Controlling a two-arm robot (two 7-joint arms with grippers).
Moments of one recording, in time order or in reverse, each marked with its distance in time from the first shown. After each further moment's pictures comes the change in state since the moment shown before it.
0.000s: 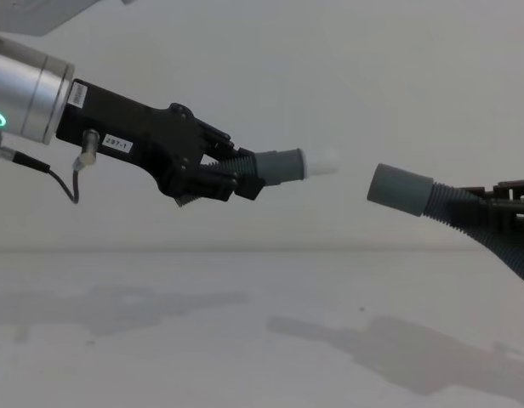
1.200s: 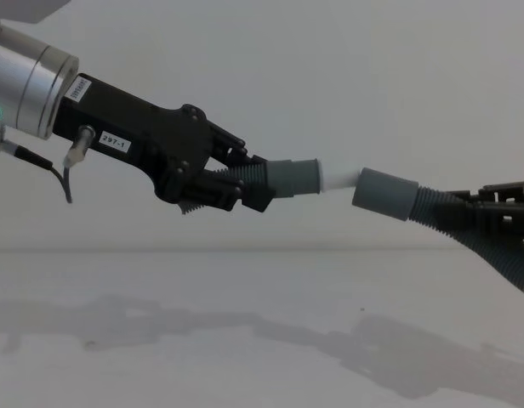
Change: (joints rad) left arm -0.045 0.017 0.053 0.002 -0.049 -0.033 -0.117; right arm 0.031 0.014 -0.047 0.006 0.029 0.018 0.009
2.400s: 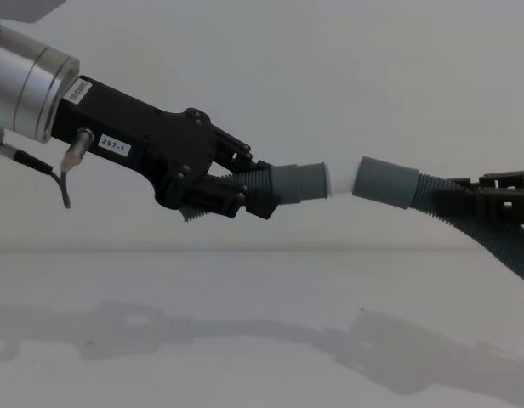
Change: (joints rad) left arm -0.001 0.020 0.028 -0.027 -0.035 0.005 -0.008; right arm 0.010 0.016 -0.014 -0.008 0.045 0.002 -0.021
